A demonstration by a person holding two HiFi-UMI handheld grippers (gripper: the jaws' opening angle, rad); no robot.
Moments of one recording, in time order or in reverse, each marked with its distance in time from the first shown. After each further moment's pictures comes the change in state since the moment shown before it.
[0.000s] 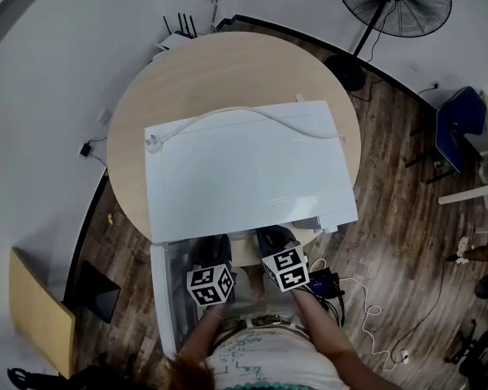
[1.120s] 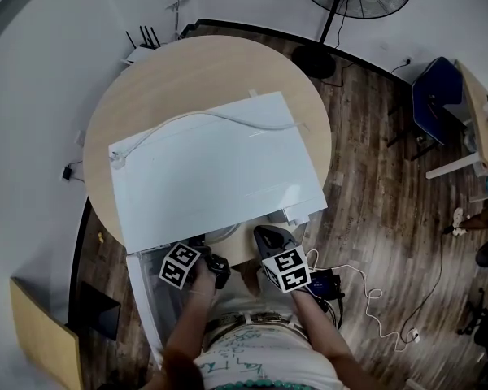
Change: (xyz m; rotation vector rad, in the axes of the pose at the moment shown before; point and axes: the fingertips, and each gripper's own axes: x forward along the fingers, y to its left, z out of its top) left arm 0.045 0.028 -0.023 -0.826 0.045 0.148; right arm -0.050 -0.042 -0.019 0.103 -0.032 -0.076
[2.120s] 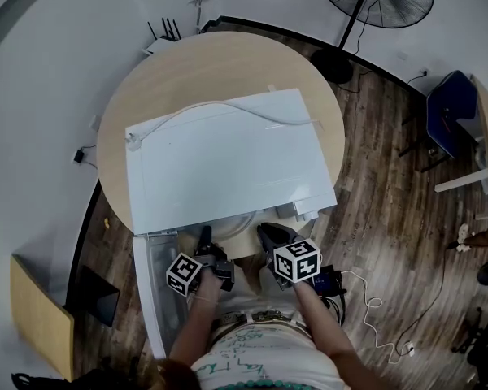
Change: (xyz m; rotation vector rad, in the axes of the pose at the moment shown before) left arm -0.031 -0.008 -0.014 -0.210 -0.063 -0.323; right arm 0.007 0.010 -0.015 0.233 0.010 0.154
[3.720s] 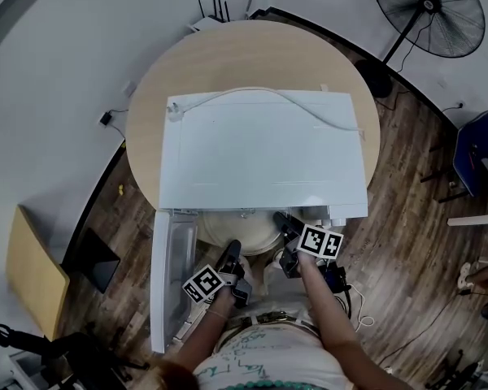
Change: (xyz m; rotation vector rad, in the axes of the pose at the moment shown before) left arm -0.056 0.026 -0.050 0.115 0.105 -0.034; right arm 0.043 -0.019 -0.010 0.487 0.040 0.125
